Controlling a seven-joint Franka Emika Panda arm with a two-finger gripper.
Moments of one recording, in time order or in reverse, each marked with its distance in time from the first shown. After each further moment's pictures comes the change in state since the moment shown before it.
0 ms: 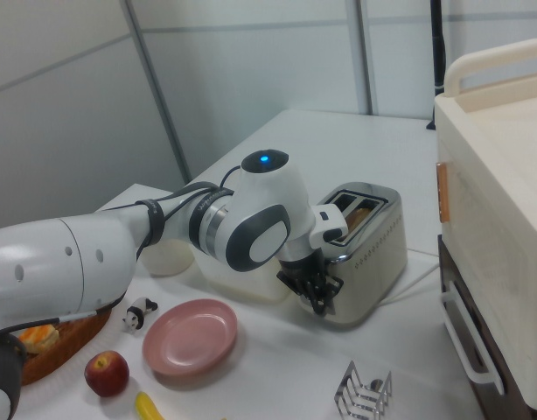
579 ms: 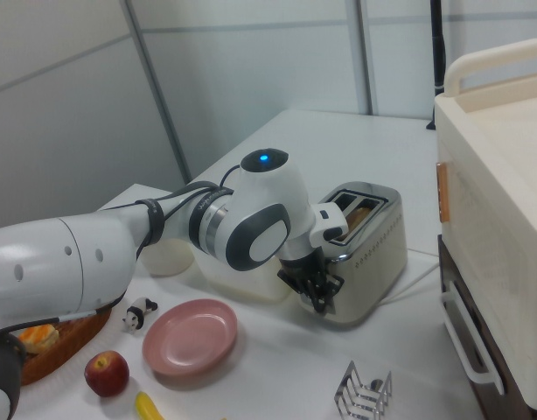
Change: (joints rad) arm 0.000 -0.002 -0.001 0.001 0.000 0.006 0.000
